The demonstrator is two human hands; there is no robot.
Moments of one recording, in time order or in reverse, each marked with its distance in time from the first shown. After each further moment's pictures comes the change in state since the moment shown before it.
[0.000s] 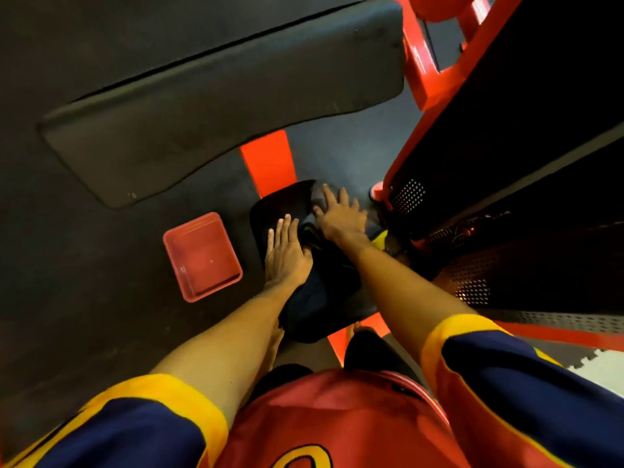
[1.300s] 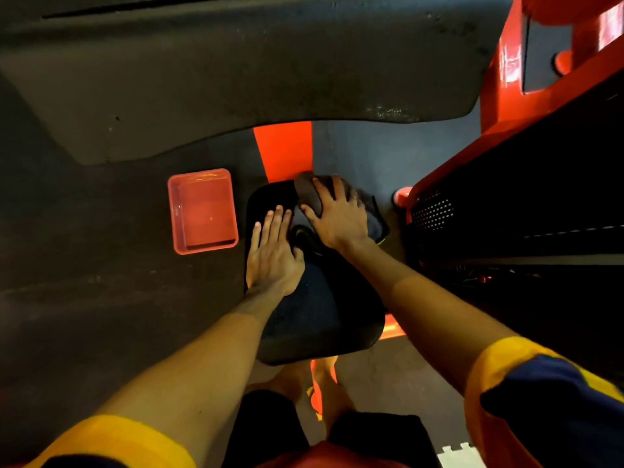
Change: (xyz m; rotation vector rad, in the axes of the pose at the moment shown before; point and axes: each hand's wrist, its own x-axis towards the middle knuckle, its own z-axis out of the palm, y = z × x) left_hand 0.013 0.015 0.008 0.138 0.060 -0.223; right_hand 0.063 0.003 0.000 -0.141 0.001 -0.410
